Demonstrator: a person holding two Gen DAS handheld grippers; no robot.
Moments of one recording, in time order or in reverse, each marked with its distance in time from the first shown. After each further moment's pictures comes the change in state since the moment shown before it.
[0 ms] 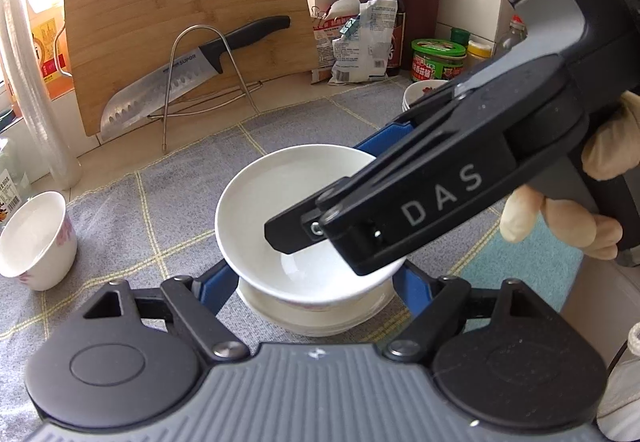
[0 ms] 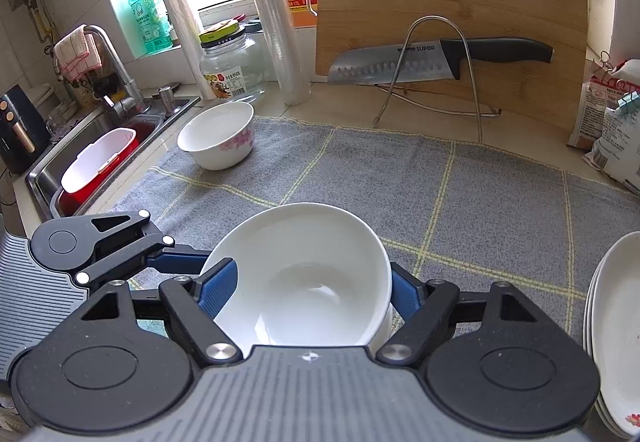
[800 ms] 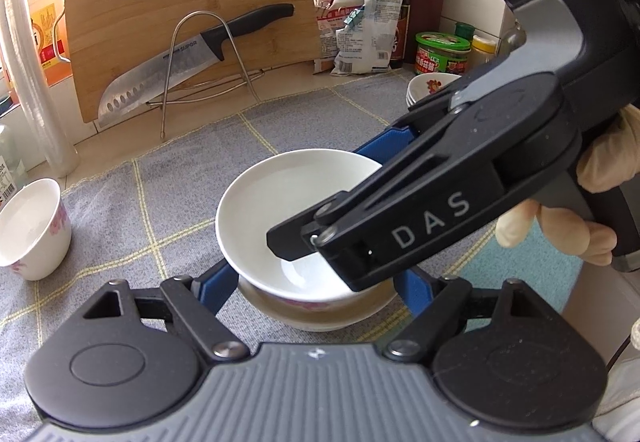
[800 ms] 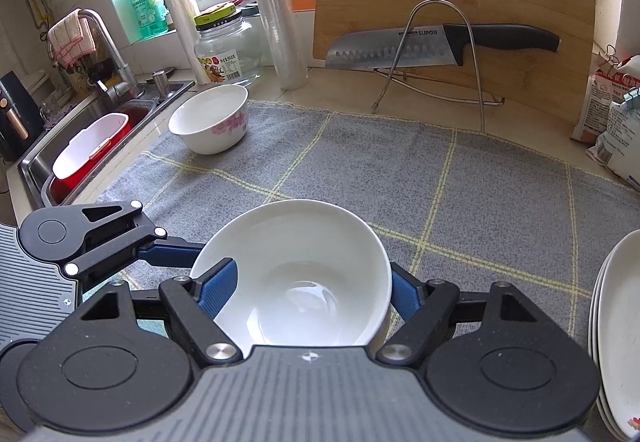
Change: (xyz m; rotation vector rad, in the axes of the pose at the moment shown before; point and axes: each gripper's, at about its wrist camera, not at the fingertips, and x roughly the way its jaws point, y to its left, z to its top) left arm 0.004 0.002 -0.001 -0.021 0.022 -0.006; right arm 0.012 -0.001 -0.003 -0.021 0.034 -0.014
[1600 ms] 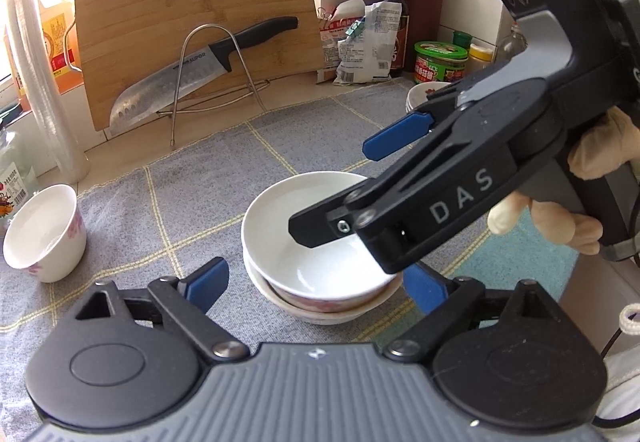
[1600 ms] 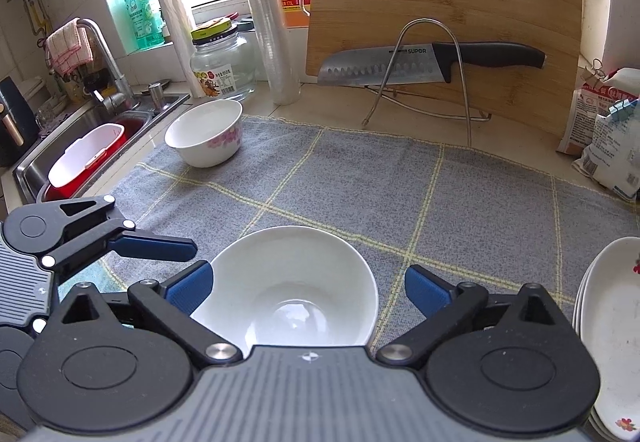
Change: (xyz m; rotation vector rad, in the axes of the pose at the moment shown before) left arm -0.021 0.006 -0.005 0.007 -0.026 0.009; right arm -0.011 -0.003 0.000 -0.006 -0.045 -0.028
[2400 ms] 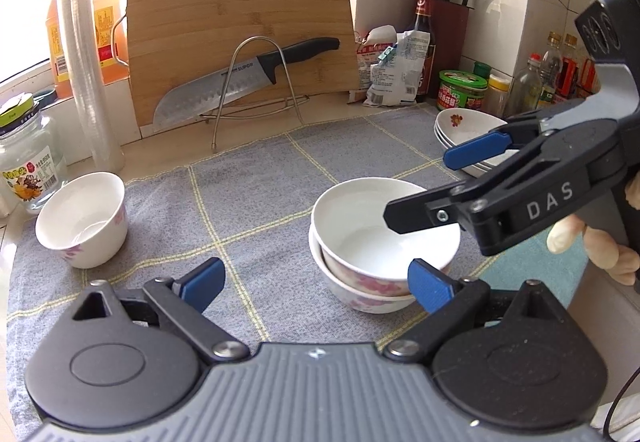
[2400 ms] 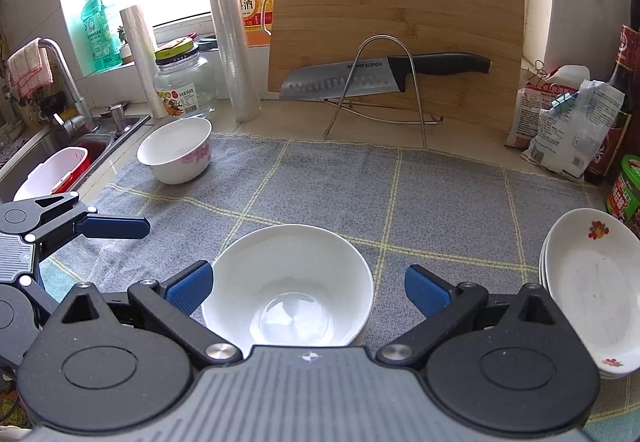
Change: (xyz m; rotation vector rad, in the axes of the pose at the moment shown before) left arm -0.024 0.044 -0.017 -0.065 -0.070 0.013; right arm -0.023 0.032 -0.015 0.073 -0.063 -0.171
